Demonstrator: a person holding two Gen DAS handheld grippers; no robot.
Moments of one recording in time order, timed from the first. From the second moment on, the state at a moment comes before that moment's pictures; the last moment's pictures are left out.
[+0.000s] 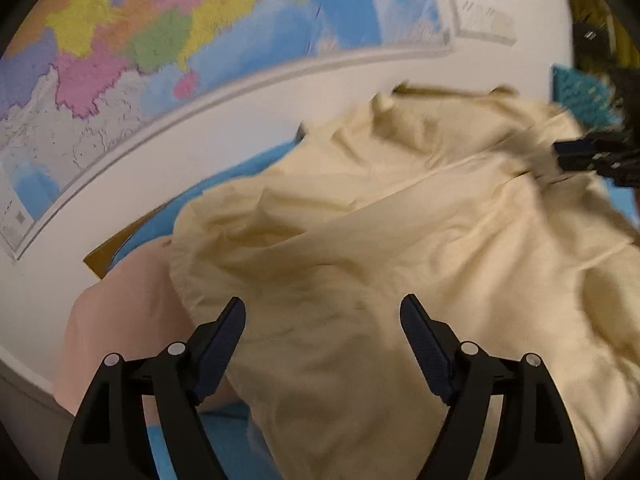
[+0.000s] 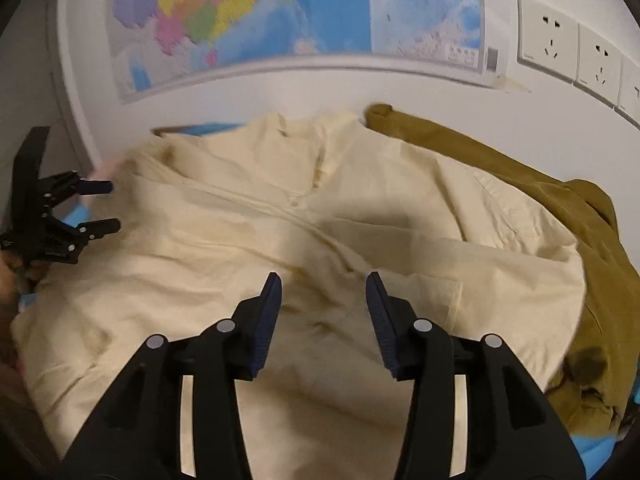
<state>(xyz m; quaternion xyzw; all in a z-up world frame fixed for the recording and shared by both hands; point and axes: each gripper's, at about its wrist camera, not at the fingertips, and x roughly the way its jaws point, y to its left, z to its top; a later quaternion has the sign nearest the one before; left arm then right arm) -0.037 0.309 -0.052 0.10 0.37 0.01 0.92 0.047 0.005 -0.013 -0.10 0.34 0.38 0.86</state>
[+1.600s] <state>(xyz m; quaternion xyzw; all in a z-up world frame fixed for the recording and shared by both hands) -0.203 0.297 -0.113 -0.19 0.43 -0.15 0.87 -0.089 -0.153 -0.080 0.14 0.45 0.42 0.78</state>
